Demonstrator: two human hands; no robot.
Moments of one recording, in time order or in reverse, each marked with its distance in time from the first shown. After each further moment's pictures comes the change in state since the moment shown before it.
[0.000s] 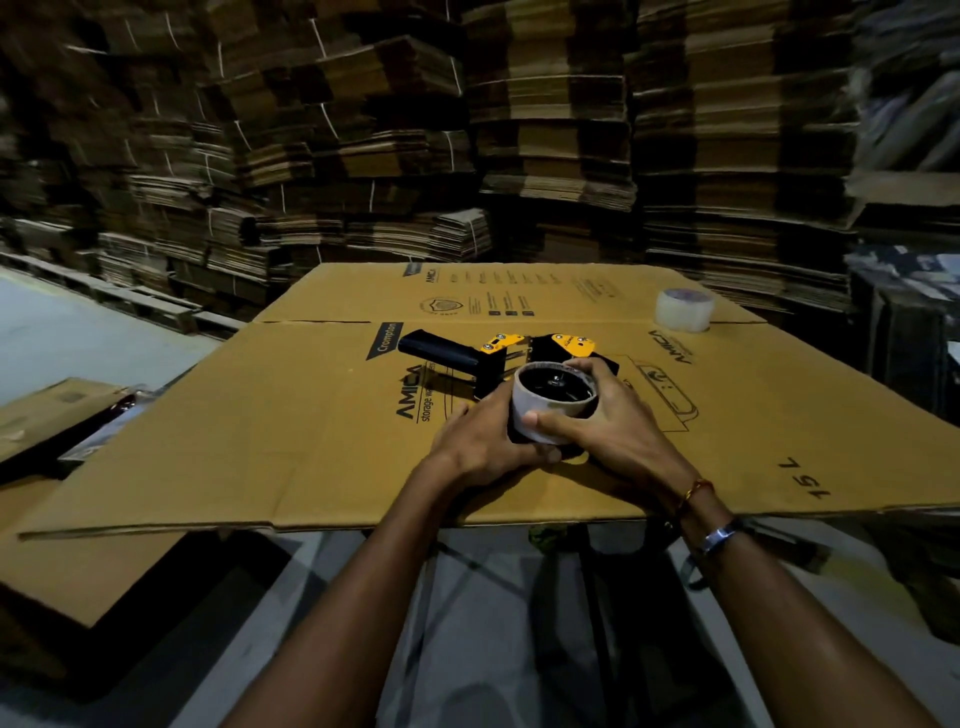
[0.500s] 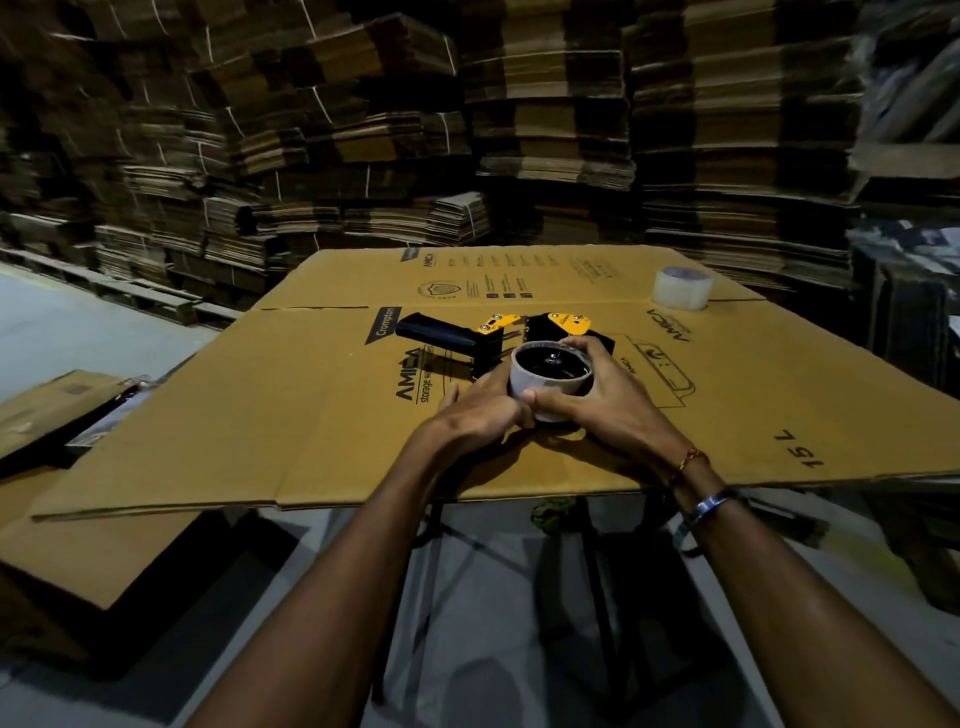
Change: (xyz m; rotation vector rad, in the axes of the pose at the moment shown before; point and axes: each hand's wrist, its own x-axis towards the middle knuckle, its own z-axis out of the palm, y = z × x) left_hand 0.011 0.005 -0.006 -0.100 -0.128 -0.152; right_hand 0.008 0.001 0.000 -0.020 -0.040 0.012
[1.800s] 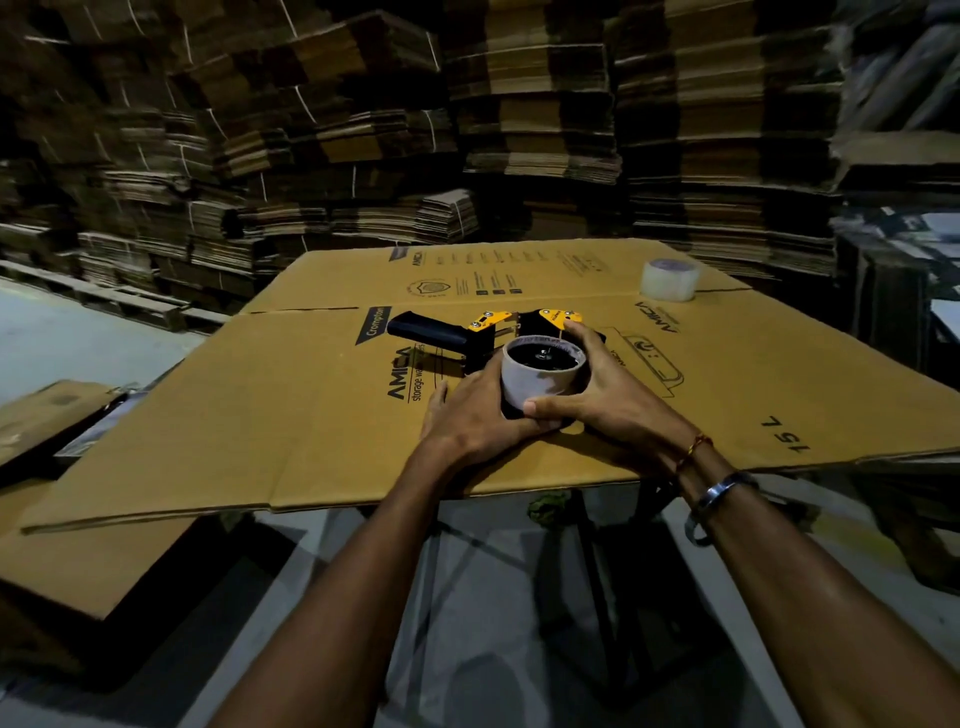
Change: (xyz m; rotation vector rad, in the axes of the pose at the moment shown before) left_hand 0.002 -0.015 0.014 0.233 0.213 0.170; right_hand -0.001 0.003 -0.010 0.121 -0.128 0.057
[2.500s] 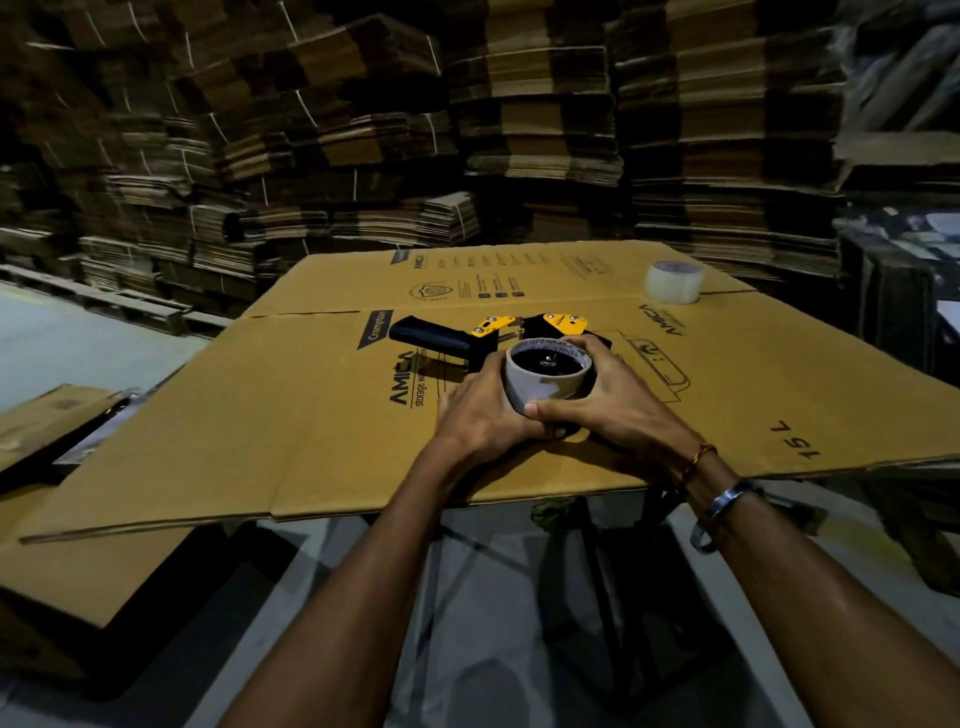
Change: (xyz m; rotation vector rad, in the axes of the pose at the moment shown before) left_hand 0.002 0.009 -0.002 -0.200 0.075 -0.067; right_hand 0.003 0.001 0.002 -0.072 0.086 -0.047
